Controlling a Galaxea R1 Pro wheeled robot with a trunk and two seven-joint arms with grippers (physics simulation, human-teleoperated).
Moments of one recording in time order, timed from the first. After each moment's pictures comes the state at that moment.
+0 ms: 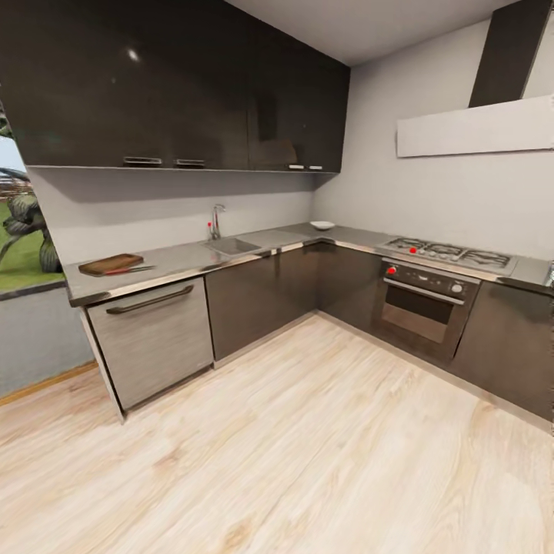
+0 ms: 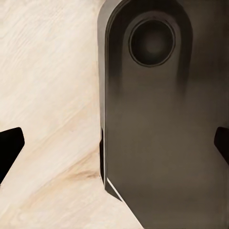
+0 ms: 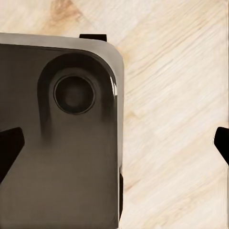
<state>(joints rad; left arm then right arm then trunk) 0.02 0.05 0.01 -0.02 0.00 -0.04 -0.01 -0.03 -0.06 0.00 0.02 0.00 -0.12 -0.01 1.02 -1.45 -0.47</state>
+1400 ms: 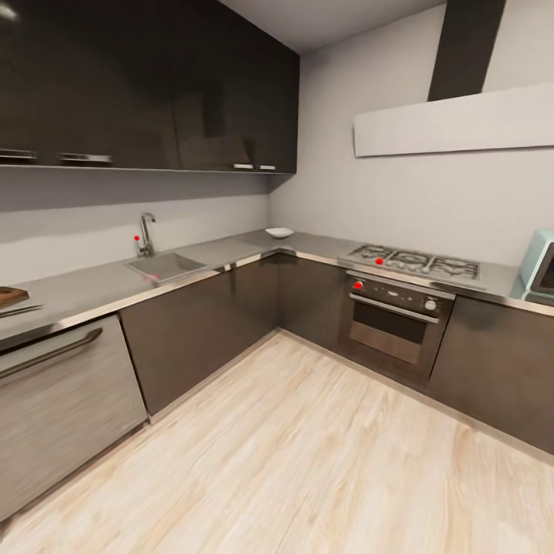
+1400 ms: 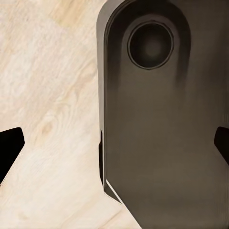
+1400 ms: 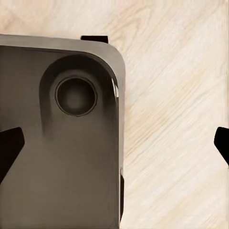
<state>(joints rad) 0.02 0.05 0.01 -0.02 0.00 -0.04 -0.01 -0.03 -0.06 0.00 0.02 0.00 -0.12 -0.01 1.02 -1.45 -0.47</state>
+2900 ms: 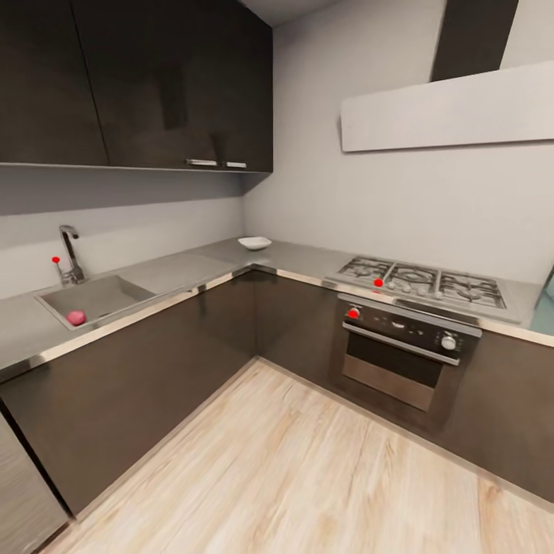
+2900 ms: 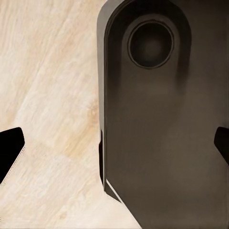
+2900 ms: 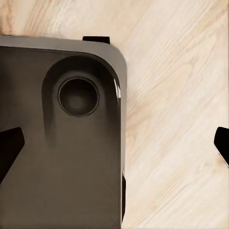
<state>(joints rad) 0.02 0.05 0.01 -0.02 0.00 -0.04 -0.01 -0.03 -0.06 0.00 0.02 0.00 -0.12 0.00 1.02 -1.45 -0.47</state>
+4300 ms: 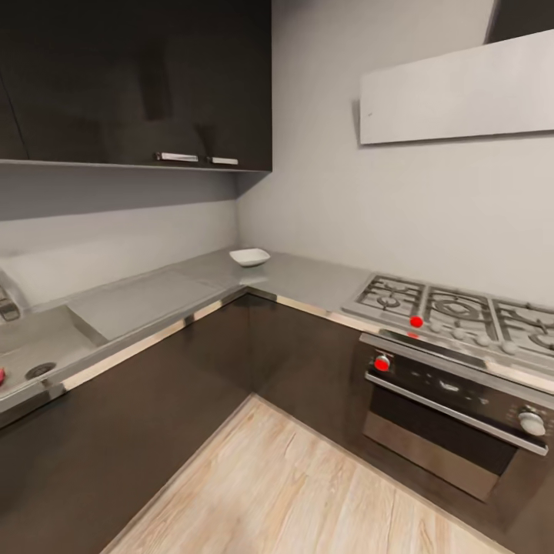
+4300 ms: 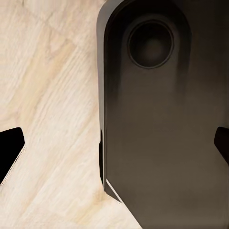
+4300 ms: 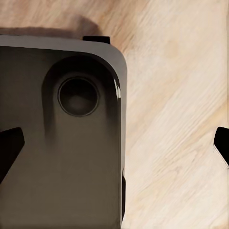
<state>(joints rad) 0.02 0.05 0.01 -0.02 0.00 -0.04 -0.01 -0.03 -0.06 0.00 0.02 0.00 -0.12 0.00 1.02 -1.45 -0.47</state>
